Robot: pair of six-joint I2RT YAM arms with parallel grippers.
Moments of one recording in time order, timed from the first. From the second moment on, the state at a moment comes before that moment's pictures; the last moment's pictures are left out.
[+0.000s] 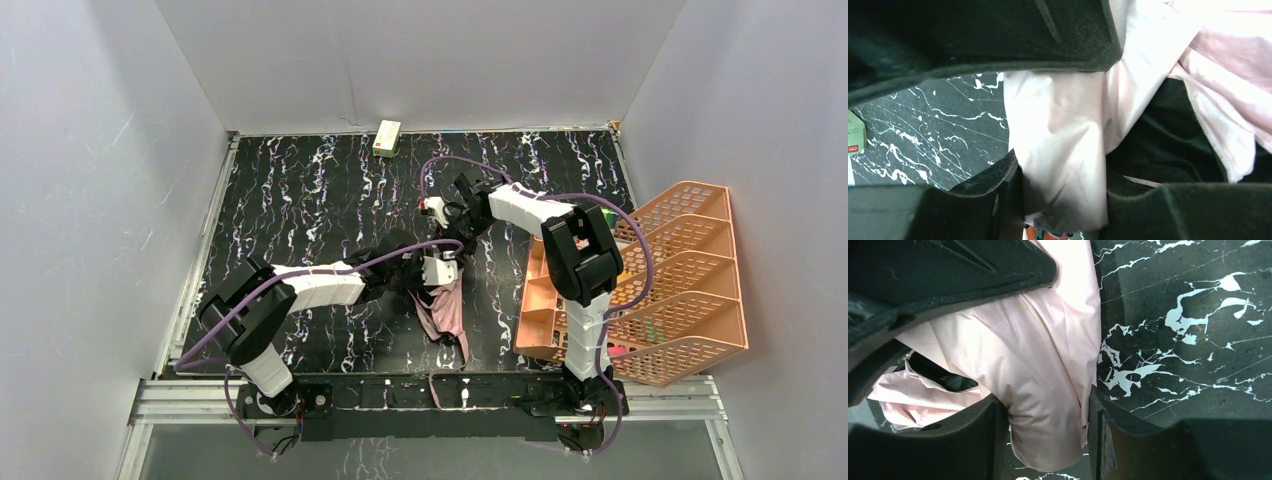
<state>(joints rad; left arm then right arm) -0.81 1.65 0.79 0.12 0.06 0.82 0.53 2.02 1.46 -0.82 -0.71 -0.60</state>
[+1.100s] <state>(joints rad) -0.45 1.01 0.70 0.06 0.07 0.16 0.80 1.78 0.97 0.00 0.05 -0.54</state>
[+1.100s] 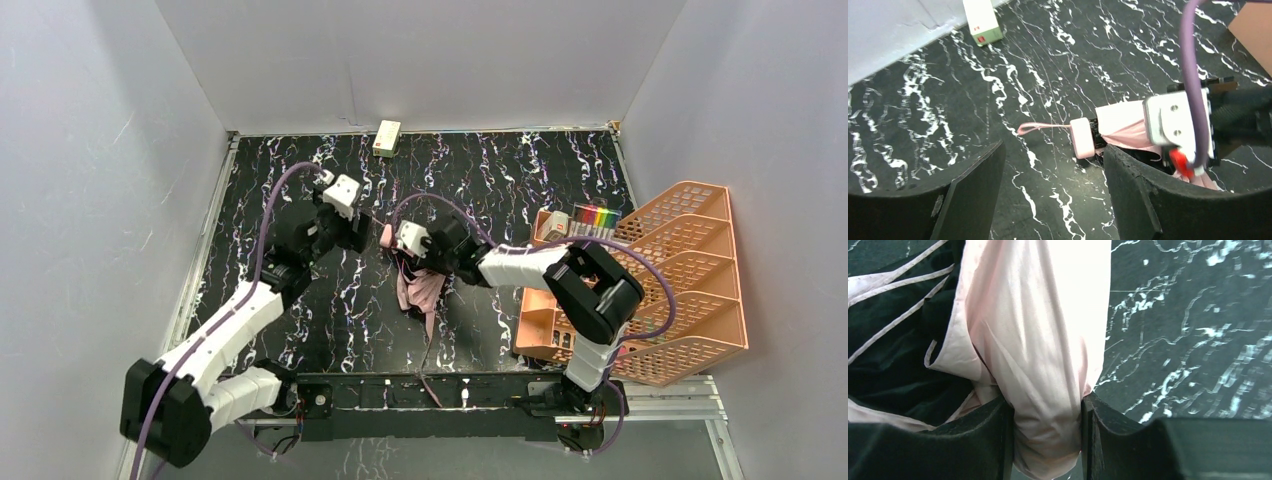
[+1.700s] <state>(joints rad) -0.38 1.50 1.05 -0.13 0.49 0.43 1.00 1.83 0.77 0.47 0.44 -0.79</state>
